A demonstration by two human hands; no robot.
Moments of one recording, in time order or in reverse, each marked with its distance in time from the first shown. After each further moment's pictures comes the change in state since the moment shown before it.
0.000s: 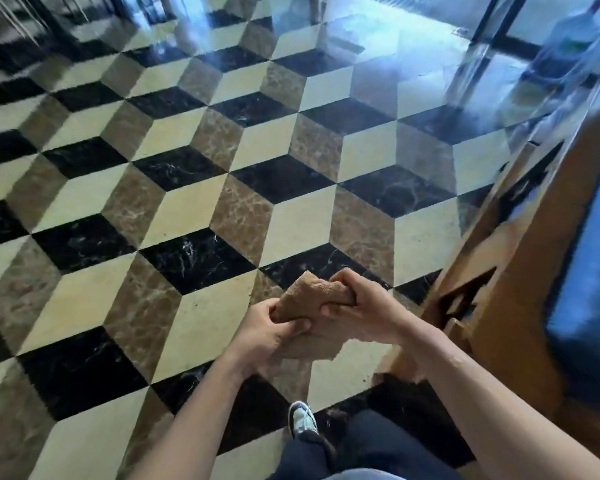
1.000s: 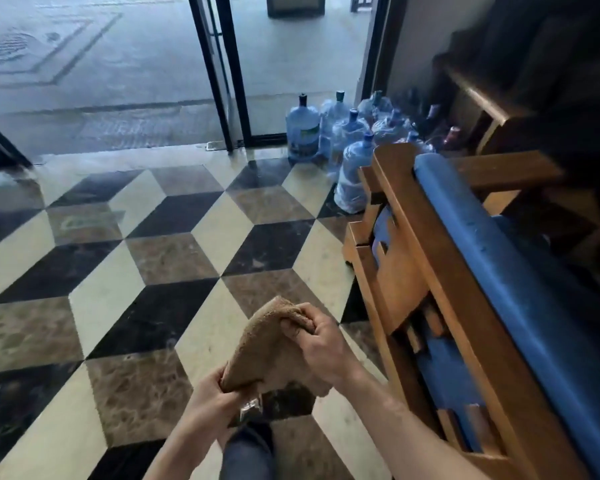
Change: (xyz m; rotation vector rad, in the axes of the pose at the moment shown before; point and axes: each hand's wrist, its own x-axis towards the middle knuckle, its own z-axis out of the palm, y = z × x) left_hand 0.719 0.485 0.250 0.295 -0.539 0.165; right_hand 0.450 0.125 -0.598 0.678 0.940 0.154
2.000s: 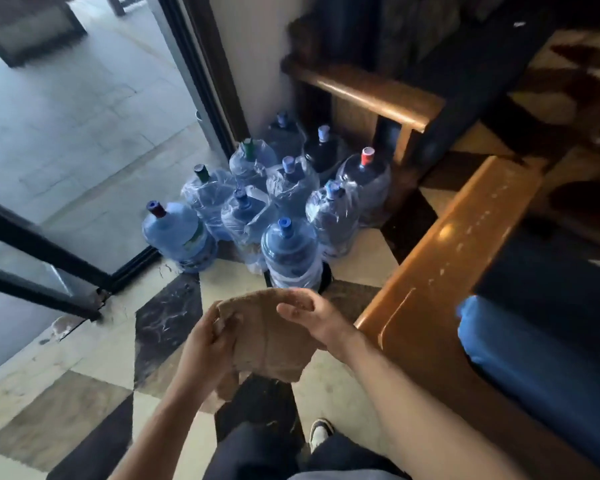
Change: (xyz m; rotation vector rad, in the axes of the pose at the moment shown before) left_hand 0.788 0.487 0.171 0.552 -0.439 0.454; right_hand 0.694 -0.138 -0.328 0.466 0.498 0.273
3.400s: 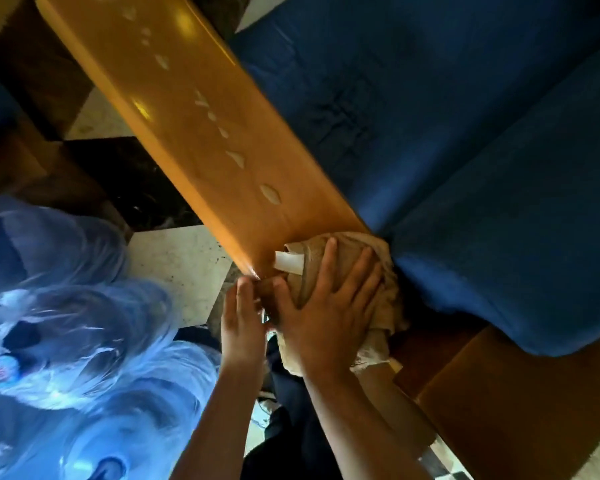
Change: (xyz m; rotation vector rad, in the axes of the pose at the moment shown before) left_hand 0.311 -0.039 0.462 0.177 -1.100 -0.389; right_hand 0.219 0.082 -0.235 -0.105 1.676 0.949
